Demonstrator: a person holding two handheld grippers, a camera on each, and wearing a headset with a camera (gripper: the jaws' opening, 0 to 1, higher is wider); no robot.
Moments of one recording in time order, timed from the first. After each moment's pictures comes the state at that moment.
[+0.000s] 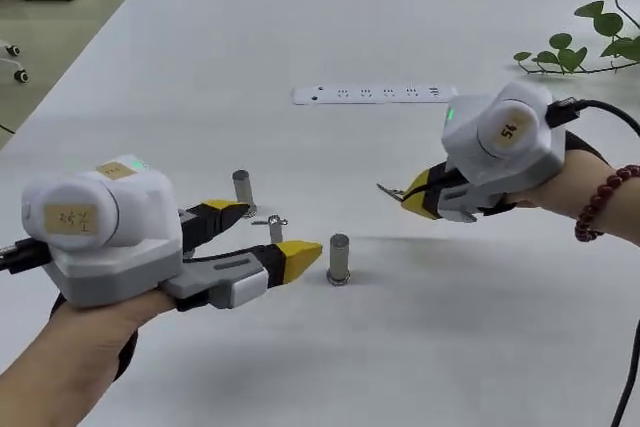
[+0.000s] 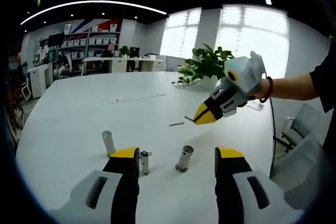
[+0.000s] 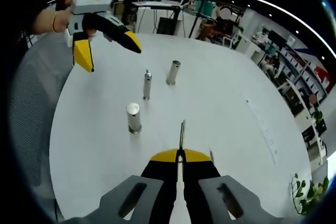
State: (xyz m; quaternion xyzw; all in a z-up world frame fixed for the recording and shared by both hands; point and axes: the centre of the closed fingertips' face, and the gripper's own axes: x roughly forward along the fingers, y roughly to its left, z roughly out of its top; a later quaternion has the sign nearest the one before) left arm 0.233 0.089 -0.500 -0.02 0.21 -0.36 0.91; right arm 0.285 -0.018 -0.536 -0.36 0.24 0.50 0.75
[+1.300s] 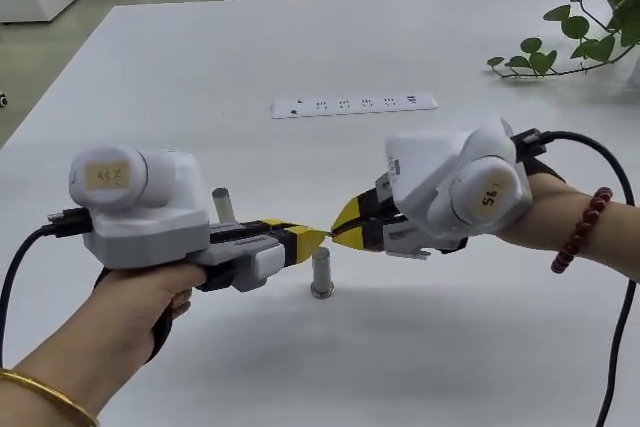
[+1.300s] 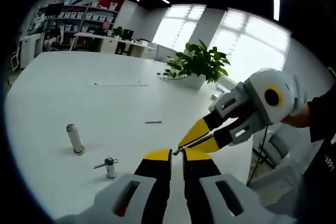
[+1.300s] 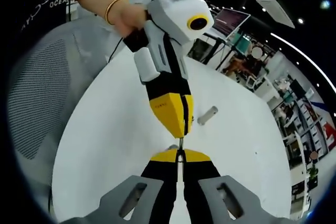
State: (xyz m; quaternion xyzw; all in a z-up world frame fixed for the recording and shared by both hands) left arm 0.234 0.042 -0.497 -0.11 0.27 -0.41 0.86; right arm 0.232 0.035 -0.513 -0.43 0.12 0.59 0.67
